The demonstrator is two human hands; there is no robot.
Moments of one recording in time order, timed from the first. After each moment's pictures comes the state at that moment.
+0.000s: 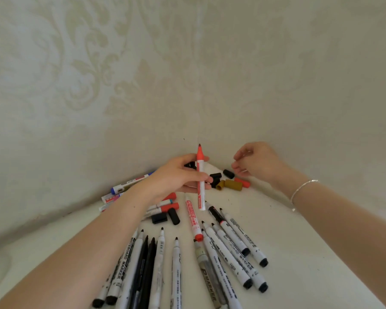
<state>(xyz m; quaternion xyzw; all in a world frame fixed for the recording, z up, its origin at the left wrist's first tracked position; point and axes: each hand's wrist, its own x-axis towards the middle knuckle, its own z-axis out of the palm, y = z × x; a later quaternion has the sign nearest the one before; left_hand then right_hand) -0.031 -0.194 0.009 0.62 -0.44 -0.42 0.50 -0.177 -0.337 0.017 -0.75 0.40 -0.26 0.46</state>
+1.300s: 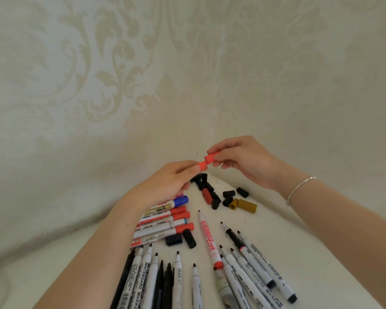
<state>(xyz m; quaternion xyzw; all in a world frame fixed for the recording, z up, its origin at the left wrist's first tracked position) 0.018 -0.175 0.024 0.68 -0.52 -0.26 0.44 -0.120 -0.303 0.066 -0.78 0.23 -0.24 0.54</state>
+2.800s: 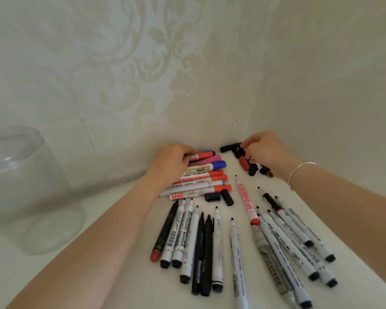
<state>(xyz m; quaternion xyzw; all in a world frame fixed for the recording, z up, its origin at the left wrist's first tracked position) 0.069 -0.134 -0.039 0.83 -0.49 0.03 0.26 -0.084 -0.288 0.002 -0.80 0.41 -0.21 0.39</state>
